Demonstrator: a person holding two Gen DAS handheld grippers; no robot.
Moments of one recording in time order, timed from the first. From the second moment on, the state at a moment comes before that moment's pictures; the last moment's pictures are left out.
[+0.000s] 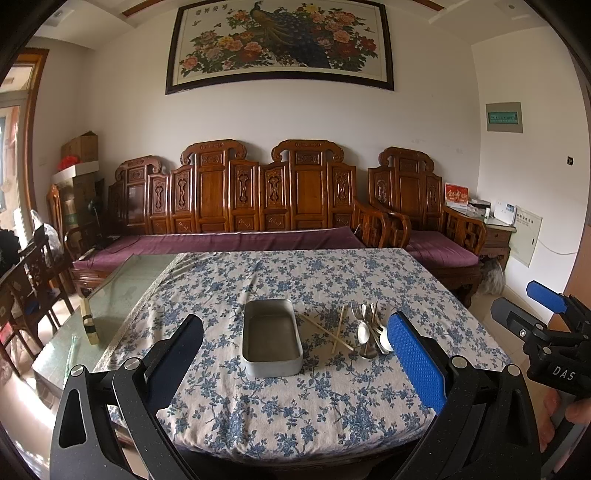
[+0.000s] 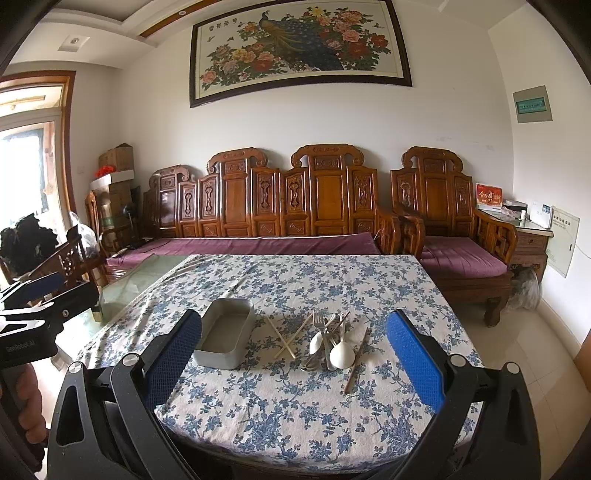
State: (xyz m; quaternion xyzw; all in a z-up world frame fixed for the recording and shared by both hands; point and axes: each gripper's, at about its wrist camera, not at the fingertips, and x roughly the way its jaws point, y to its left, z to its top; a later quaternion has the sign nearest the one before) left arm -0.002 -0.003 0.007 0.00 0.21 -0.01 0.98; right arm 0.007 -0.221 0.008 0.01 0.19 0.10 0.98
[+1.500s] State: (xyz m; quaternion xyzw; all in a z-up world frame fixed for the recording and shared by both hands) left arm 0.083 -0.033 -0.076 0.05 0.31 -0.05 0.95; right arm 0.079 -0.262 -0.063 0.02 0.26 0.08 0.96
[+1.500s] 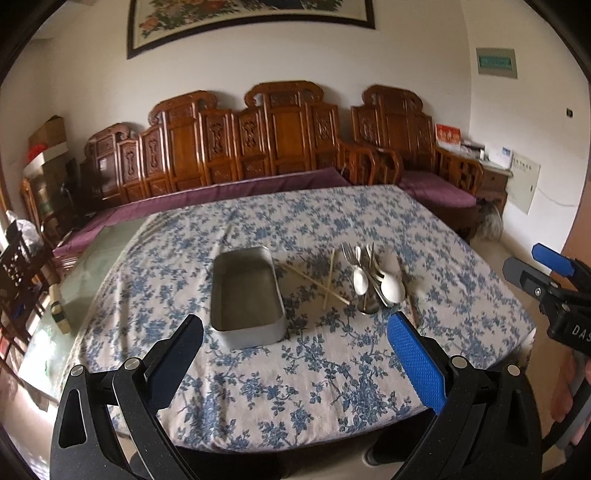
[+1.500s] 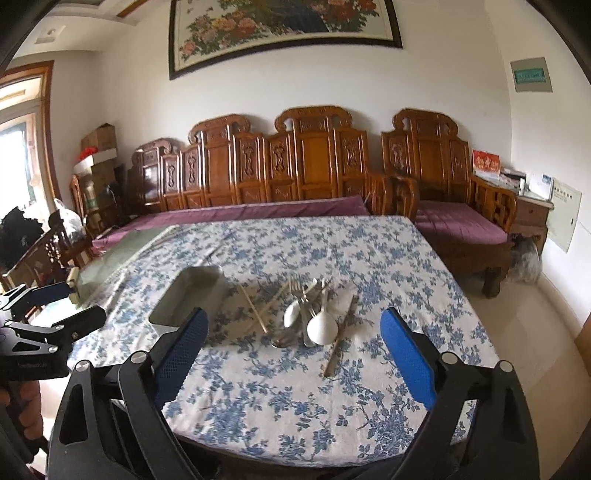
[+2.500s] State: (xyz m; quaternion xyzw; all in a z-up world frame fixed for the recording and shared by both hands) left arm 0.217 -0.082 -0.181 0.05 0.43 -0.11 0.90; right arm 0.244 -0.281 -0.241 -0.01 0.43 0.09 0.90
